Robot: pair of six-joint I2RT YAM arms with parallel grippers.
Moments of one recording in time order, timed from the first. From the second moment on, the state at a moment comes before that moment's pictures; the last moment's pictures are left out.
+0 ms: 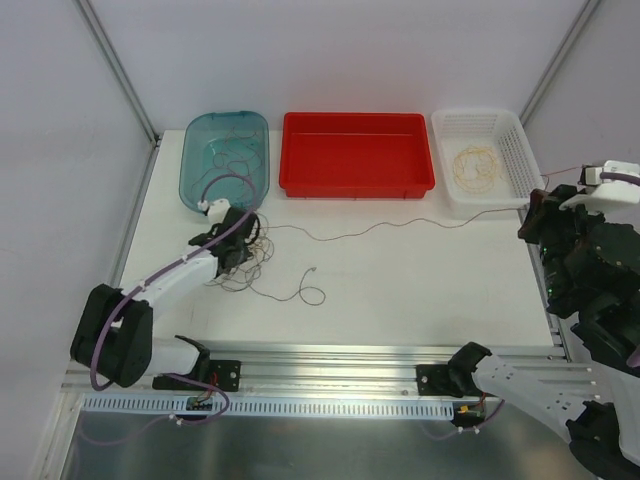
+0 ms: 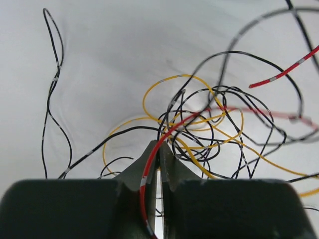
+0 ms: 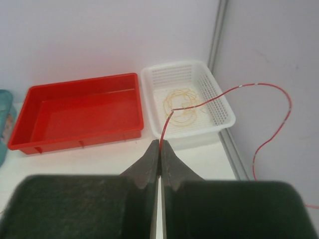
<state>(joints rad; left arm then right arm) -0.44 1.33 0.74 -0.42 -0.49 -0.72 0.70 0.75 1.55 -0.83 0.84 0.06</state>
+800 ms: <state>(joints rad) -0.30 0.93 0.68 -0.54 -0.13 -0.54 0.29 1.10 0.92 -0.87 0.43 0.35</state>
